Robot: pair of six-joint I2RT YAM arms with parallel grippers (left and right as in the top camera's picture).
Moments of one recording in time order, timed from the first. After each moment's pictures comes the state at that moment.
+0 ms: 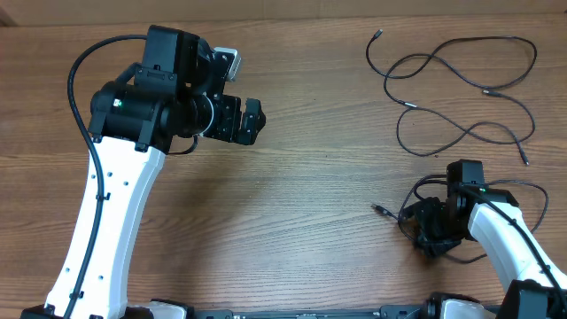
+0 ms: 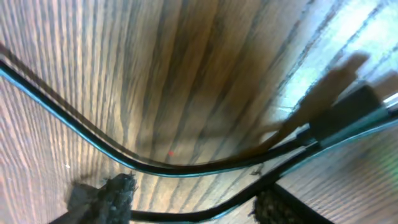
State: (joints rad) left arm -0.24 1.53 1.73 -1.23 0.31 -0.06; right arm -0.14 1.35 0.61 -0.85 -0.25 0.98
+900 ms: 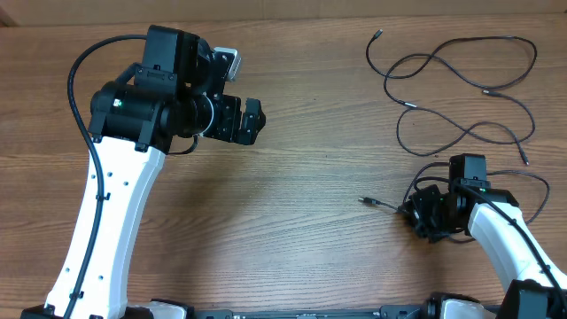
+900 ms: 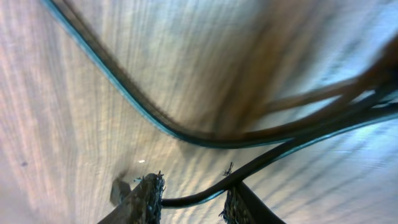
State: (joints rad) left arm -0.24 1.53 1.73 -1.23 0.31 -0.06; right arm -0.14 1.35 0.61 -0.70 -0.35 0.99
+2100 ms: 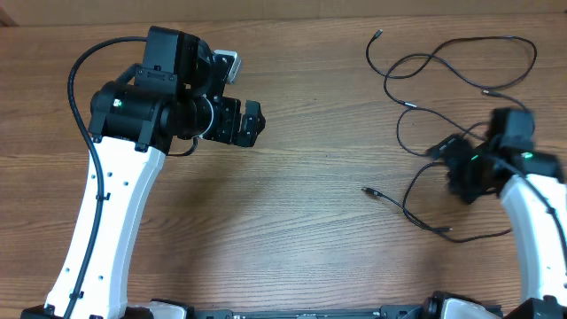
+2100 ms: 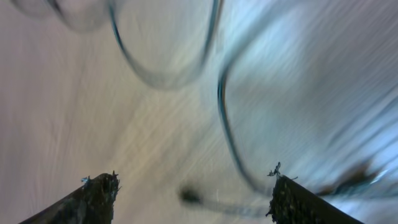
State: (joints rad) left arm -0.24 1.53 1.73 -1.26 0.31 -0.06; right arm -0.24 1.35 1.03 -0.89 -0.21 0.73
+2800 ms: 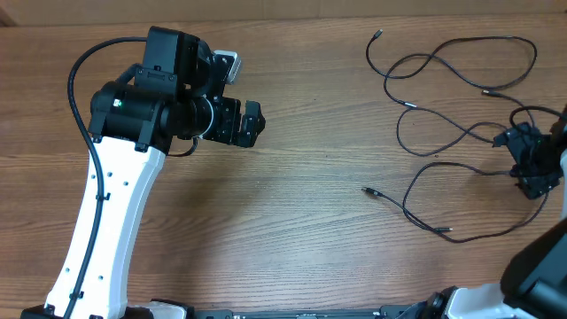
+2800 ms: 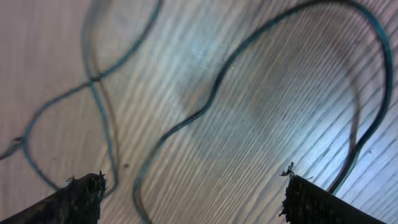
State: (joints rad) left arm -0.24 1.53 1.73 -1.26 0.31 -0.06; right arm -0.56 1.69 1.30 -0.99 -0.08 0.56
